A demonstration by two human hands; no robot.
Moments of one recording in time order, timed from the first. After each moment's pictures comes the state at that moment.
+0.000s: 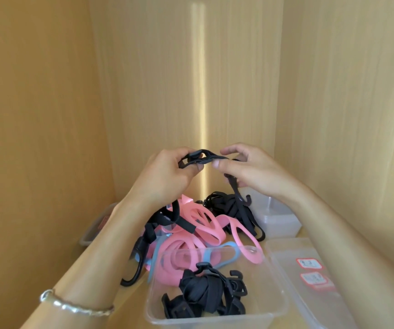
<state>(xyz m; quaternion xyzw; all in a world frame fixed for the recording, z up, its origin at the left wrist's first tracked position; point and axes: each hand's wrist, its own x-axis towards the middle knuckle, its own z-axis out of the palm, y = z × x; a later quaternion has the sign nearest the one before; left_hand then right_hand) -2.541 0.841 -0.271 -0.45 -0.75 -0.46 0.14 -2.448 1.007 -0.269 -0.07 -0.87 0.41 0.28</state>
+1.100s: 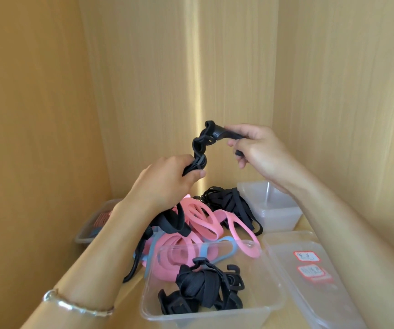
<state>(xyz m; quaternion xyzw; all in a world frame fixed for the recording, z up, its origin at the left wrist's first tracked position) -2.543 0.849 -0.280 -0.46 -0.82 -0.30 0.16 -2.443 1.008 -0.257 -0.06 -0.82 0.43 0.38</state>
